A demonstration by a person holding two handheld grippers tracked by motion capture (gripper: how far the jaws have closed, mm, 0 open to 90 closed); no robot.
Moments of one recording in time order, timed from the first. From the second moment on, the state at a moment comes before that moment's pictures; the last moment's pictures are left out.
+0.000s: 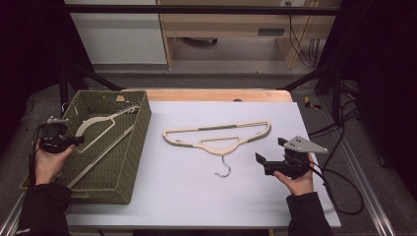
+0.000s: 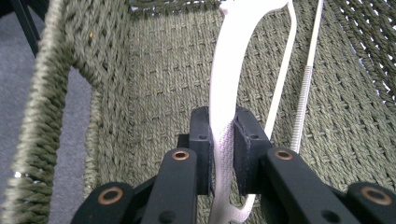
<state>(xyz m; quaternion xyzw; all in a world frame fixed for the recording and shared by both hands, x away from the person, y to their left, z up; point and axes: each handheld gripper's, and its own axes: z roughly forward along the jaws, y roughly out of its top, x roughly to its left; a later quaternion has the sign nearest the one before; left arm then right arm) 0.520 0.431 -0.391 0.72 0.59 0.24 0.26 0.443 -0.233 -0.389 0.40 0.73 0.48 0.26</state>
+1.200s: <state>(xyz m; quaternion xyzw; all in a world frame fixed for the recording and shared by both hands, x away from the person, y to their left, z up) 0.465 0.398 -0.329 0.70 0.49 0.29 0.43 0.444 -0.230 -0.391 0.40 0.73 0.48 0.25</state>
